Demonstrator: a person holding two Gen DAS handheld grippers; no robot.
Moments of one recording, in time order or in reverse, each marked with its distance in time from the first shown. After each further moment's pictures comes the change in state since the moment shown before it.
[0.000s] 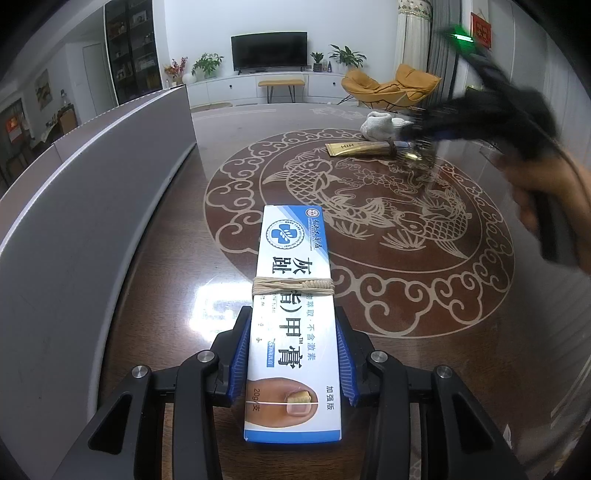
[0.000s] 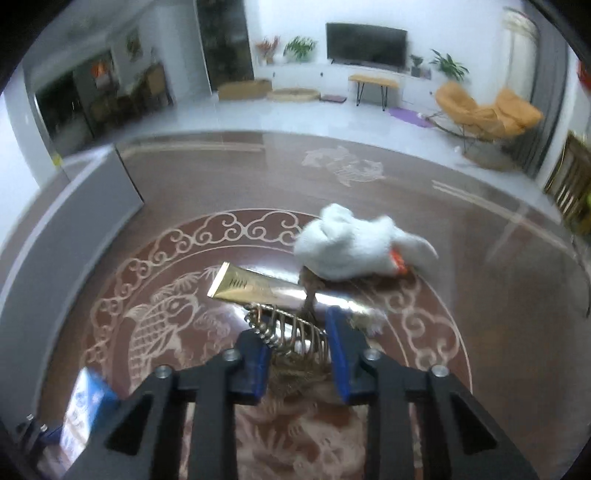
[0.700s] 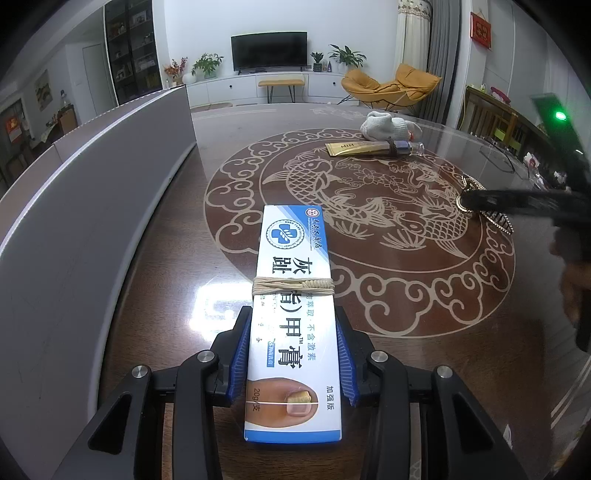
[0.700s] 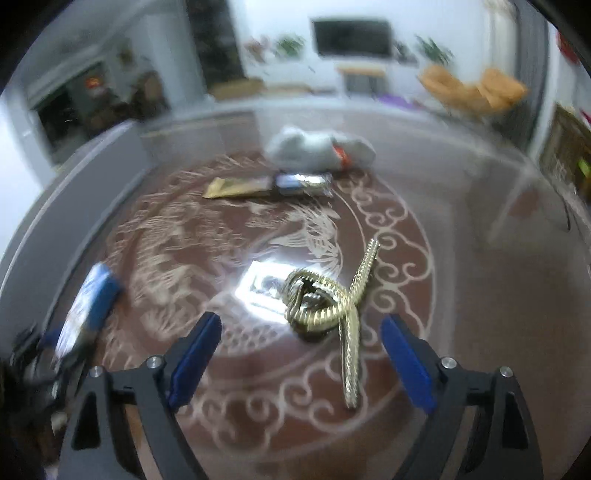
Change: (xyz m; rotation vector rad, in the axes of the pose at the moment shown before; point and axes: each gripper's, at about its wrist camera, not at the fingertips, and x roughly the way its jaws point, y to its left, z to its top) left arm 0.000 0.002 -0.001 -0.006 -0.001 -0.009; right arm -0.038 -0.028 -0.089 0.076 0.056 -0.007
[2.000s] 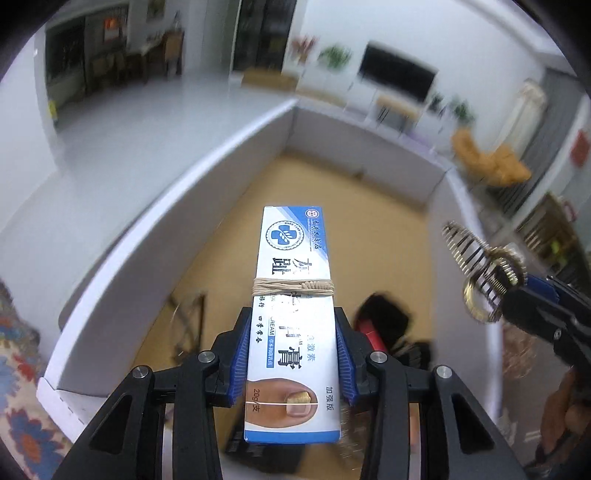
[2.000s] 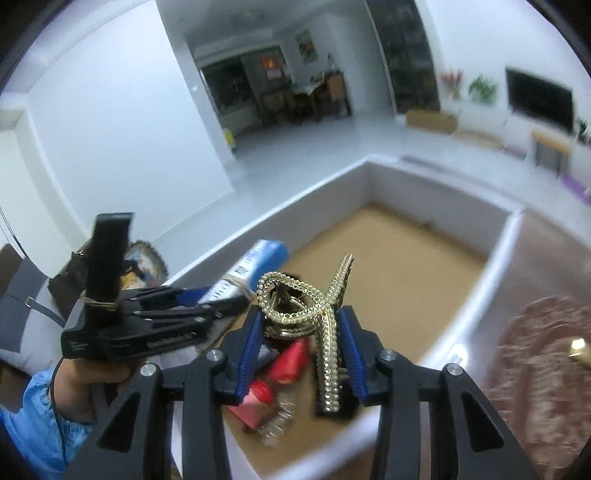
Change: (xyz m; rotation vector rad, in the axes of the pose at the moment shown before) left arm -0.127 0.341 -0.016 -0.437 0.089 0.127; right arm -0.063 0.403 0.037 -0.416 -0.048 0.586
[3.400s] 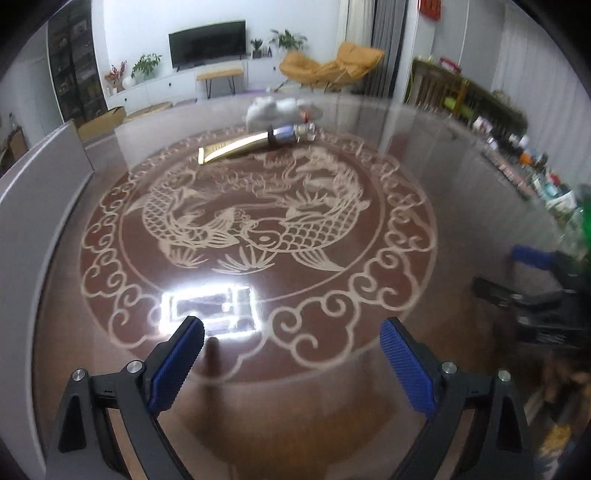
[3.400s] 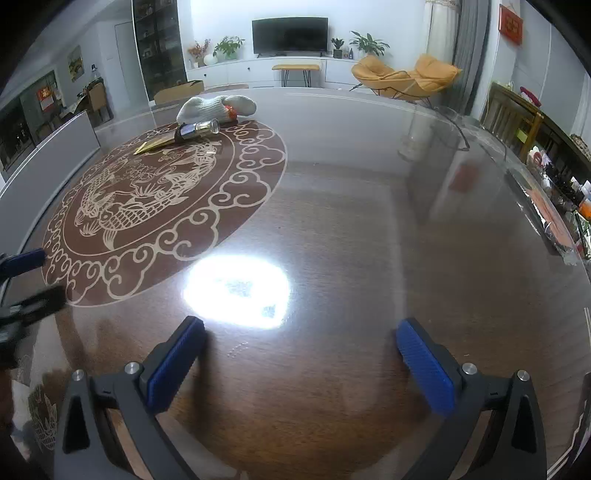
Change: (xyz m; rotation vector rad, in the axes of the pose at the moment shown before) left arm 0.080 -0.427 -0.147 0.605 0.014 -0.230; right arm -0.240 -0.301 -0.303 0.476 0.048 -0.807
